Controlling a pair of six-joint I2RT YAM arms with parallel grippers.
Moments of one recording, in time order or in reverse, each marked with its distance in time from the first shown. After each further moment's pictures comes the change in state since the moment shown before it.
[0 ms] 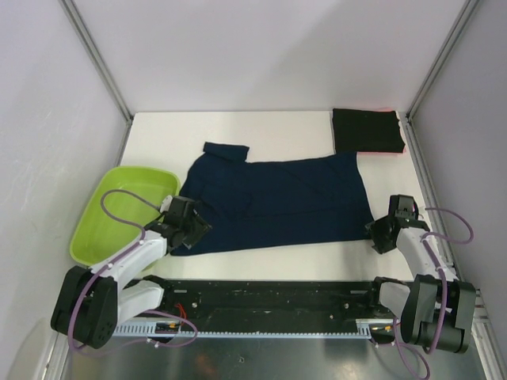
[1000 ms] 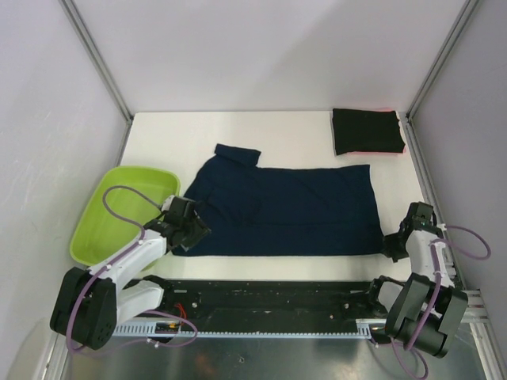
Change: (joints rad) left arm -0.006 -0.013 0.023 -0.088 0.001 0.092; right arm -0.224 -0.031 0.006 -0.138 0.018 -0.033
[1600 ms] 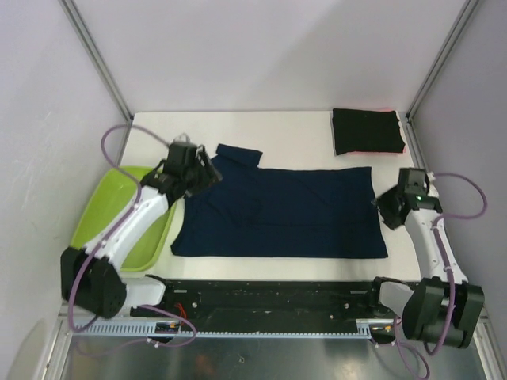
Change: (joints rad) left arm -0.008 0.123 0.472 -0.098 0.045 0.218; right arm 0.181 0.017 0.261 -0.048 0.005 -0.112
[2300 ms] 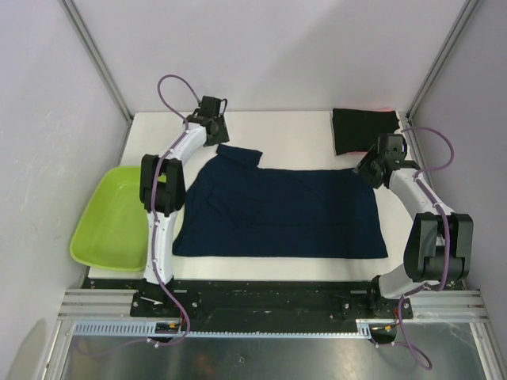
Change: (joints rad) left arm 0.112 1.120 1.089 -0.024 -0.072 0.376; right arm 0.202 0.447 0.309 0.350 -0.064 -0.187
